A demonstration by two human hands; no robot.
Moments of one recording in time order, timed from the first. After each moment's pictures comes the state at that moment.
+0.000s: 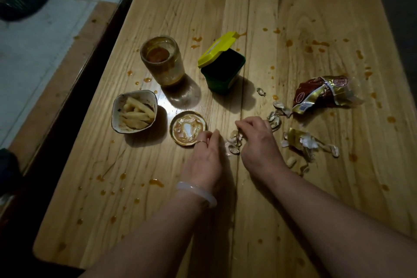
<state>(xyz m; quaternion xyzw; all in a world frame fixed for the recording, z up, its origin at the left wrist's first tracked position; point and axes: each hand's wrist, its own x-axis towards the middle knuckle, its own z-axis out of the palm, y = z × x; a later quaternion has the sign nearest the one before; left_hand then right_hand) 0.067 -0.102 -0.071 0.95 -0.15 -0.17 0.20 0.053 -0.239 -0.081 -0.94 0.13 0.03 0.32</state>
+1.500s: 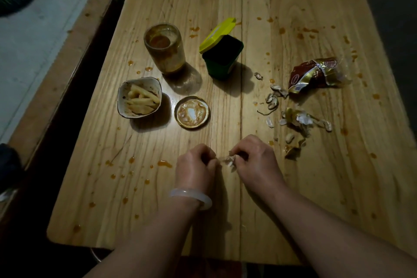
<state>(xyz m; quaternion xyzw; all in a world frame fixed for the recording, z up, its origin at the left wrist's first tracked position) 0.027 -0.059 -0.063 0.91 0.00 -0.20 0.35 -0.018 -0.194 -0.074 -0.90 0.18 0.03 0.39</state>
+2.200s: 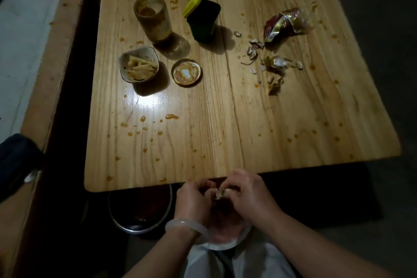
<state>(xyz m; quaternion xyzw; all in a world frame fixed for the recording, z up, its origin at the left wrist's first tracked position) -0.119 0.048 -0.040 0.86 0.04 -0.37 0.35 -0.187 -0.079 -0.057 -0.87 0.20 0.11 0.44</state>
